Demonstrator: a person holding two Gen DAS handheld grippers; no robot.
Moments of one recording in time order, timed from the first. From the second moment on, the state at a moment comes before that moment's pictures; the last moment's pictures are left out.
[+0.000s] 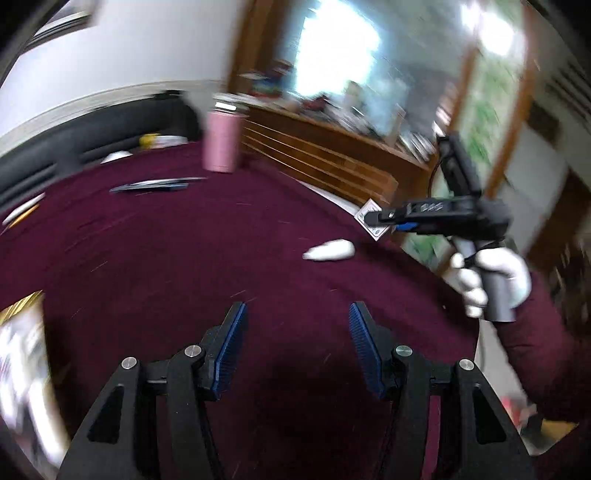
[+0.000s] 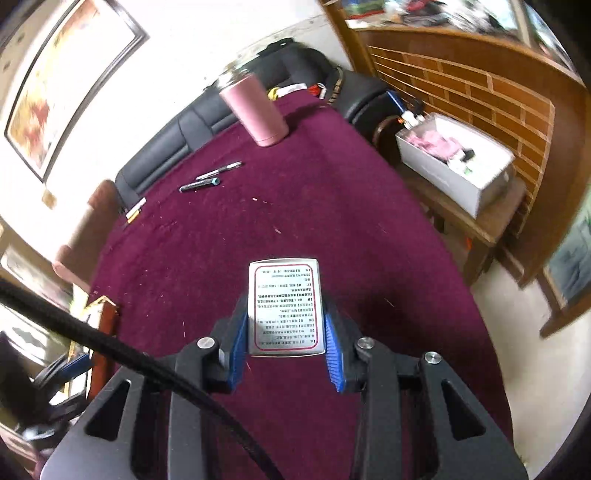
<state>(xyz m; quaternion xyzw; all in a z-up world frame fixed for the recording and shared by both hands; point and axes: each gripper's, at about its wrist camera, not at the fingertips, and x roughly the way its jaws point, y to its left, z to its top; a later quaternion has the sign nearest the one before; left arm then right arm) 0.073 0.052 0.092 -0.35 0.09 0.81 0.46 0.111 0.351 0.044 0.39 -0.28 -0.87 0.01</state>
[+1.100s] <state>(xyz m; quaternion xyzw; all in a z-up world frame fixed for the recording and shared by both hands) 0.026 0.178 0.047 -0.38 0.19 0.78 0.46 0.131 0.336 0.019 0.40 -0.32 -0.86 0.06</state>
